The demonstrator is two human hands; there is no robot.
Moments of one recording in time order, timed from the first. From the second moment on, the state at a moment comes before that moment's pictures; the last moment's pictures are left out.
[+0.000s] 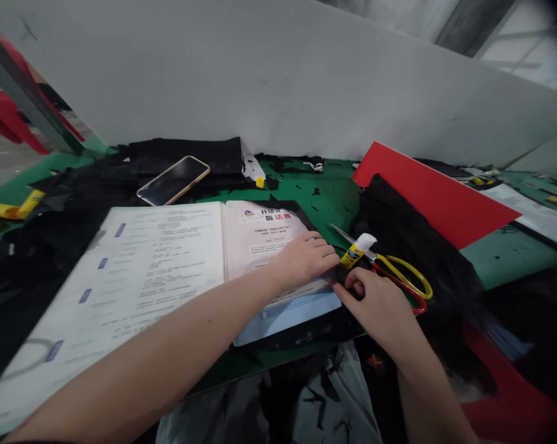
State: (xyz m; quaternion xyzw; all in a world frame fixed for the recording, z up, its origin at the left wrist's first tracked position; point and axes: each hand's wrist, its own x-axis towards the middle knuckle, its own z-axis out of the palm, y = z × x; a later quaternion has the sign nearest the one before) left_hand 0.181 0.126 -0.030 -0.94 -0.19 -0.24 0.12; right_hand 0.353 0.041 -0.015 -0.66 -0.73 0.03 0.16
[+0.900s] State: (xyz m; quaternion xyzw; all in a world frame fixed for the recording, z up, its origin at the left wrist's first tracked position) left_hand 0.175 0.123 -0.030 -0.96 -0.19 -0.20 0.04; right_hand 0.420 0.006 -0.043 -0.51 -0.82 0.03 0.24
